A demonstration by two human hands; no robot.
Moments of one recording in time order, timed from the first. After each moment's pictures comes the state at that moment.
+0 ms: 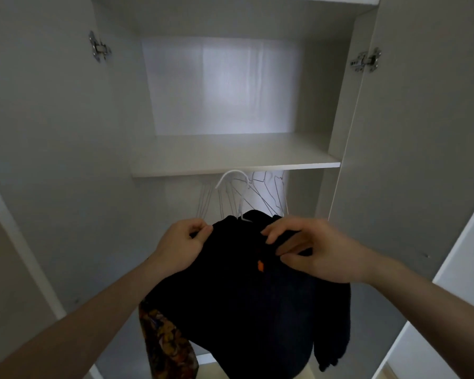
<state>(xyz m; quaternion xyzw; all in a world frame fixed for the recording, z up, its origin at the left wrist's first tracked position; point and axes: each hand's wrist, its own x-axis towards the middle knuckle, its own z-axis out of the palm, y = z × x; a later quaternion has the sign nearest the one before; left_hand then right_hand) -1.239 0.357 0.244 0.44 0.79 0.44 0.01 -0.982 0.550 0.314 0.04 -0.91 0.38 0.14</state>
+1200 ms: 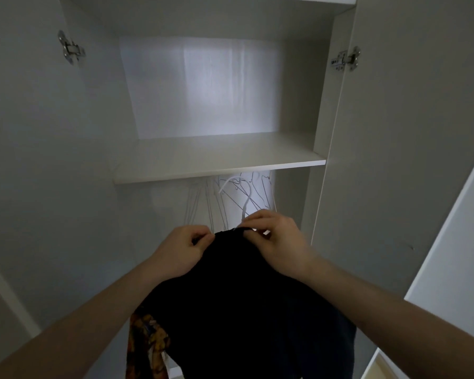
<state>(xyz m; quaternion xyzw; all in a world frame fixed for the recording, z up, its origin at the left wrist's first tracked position) -1.244 0.374 0.250 0.53 0.76 0.38 0.06 -1.045 0.534 0.281 -0.08 -0.90 0.31 0.30</state>
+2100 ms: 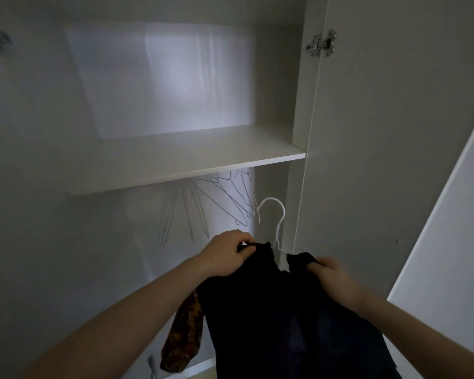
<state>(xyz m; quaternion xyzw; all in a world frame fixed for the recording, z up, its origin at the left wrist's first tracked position) -1.222 0.524 0.210 0.62 0.73 0.24 0.13 -0.965 0.639 0.194 -0.42 -0.76 0.47 0.14</state>
